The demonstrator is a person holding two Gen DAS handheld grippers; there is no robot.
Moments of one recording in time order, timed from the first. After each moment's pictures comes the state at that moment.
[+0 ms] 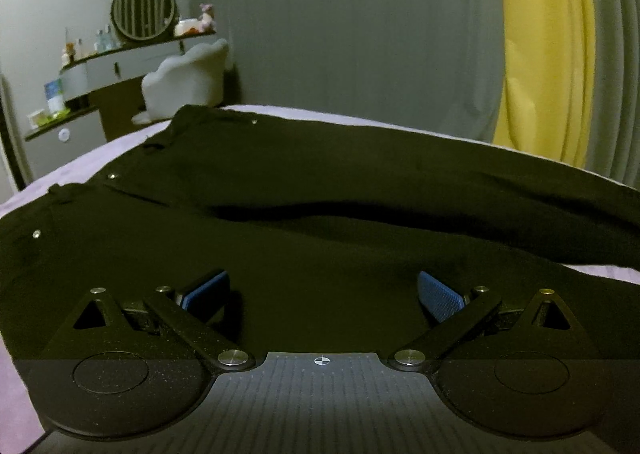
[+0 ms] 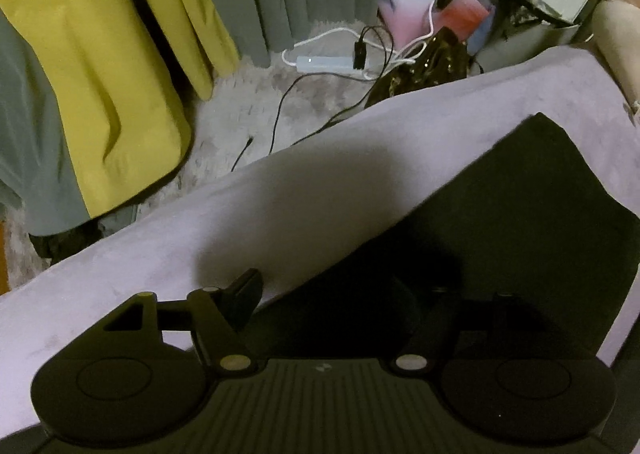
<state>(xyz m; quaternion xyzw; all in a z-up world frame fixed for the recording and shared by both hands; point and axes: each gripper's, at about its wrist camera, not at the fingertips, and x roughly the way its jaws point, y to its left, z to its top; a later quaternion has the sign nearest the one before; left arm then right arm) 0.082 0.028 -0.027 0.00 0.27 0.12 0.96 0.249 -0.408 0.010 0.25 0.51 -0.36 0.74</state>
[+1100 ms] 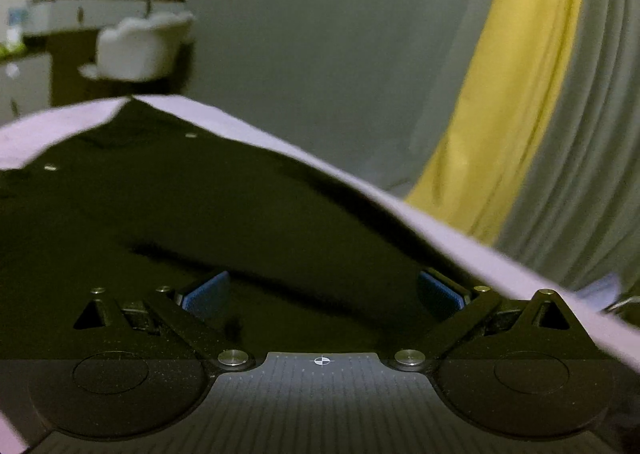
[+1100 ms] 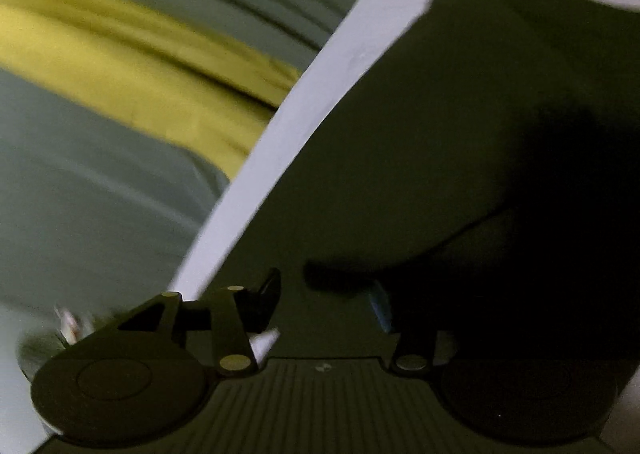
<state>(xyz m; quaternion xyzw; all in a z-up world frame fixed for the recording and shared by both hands) 0.101 0.039 0.046 -0.16 0.27 0.00 0.95 -0.085 -0.418 -0.029 0.54 0.25 -0.15 0.79</state>
